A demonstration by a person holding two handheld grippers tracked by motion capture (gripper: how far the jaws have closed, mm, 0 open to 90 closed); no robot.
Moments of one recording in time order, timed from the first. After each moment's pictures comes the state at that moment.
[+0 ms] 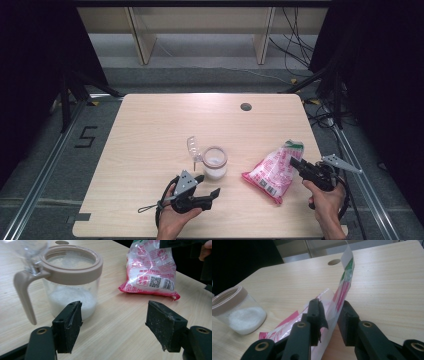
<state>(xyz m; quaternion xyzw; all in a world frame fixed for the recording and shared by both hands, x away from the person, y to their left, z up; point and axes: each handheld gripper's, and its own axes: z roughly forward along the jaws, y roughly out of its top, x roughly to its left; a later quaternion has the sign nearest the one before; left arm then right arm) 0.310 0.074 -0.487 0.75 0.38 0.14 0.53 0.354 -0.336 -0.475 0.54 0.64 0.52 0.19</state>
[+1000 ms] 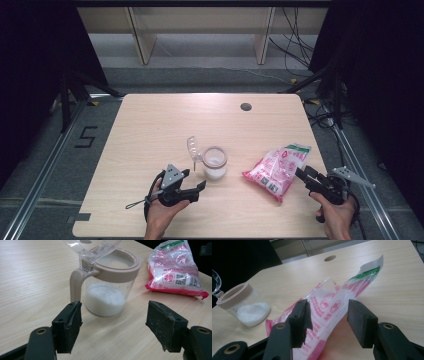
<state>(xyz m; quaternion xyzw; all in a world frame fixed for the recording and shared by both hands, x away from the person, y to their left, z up) 0.323 0.105 -0.484 0.74 0.42 0.17 0.50 0.321 -0.353 -0.479 0.55 0.62 0.53 0.18</state>
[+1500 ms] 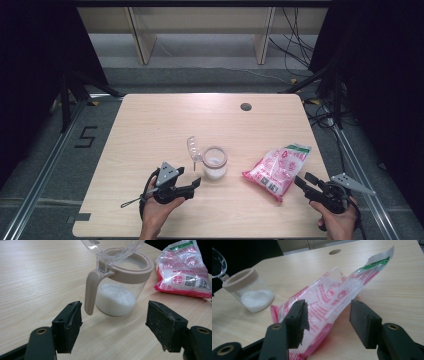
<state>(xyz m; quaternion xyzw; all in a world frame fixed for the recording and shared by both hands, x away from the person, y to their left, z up) 0.328 0.117 -0.481 0.73 0.43 0.18 0.50 0.302 -0.348 -0.481 0.53 0.65 0.52 0.19</state>
